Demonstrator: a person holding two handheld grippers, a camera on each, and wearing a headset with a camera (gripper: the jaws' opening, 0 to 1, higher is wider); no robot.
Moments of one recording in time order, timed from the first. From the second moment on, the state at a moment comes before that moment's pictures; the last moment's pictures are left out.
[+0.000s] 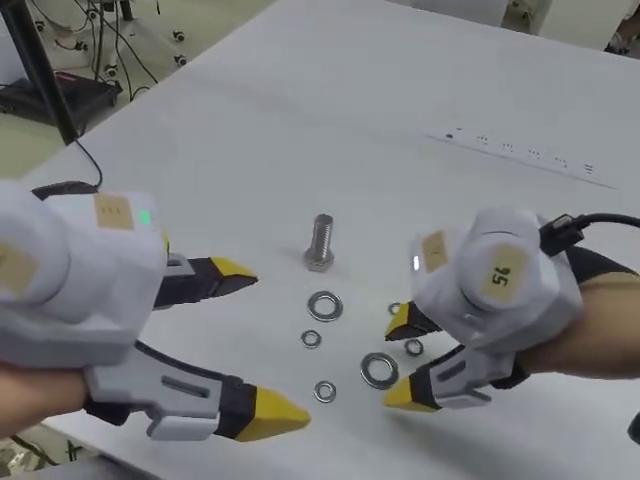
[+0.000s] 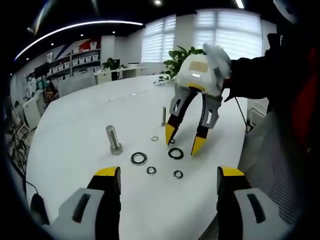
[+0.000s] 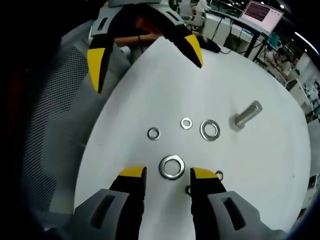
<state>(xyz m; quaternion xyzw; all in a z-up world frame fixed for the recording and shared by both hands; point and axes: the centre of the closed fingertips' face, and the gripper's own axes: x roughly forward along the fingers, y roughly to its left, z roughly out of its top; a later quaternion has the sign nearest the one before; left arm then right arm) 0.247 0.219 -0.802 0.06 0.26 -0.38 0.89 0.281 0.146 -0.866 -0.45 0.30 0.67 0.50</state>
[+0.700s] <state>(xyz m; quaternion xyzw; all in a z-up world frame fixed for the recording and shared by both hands) 0.246 0.221 -0.797 0.06 0.25 -0.37 0.89 0.284 0.147 -0.877 -0.49 0.32 0.67 0.46</state>
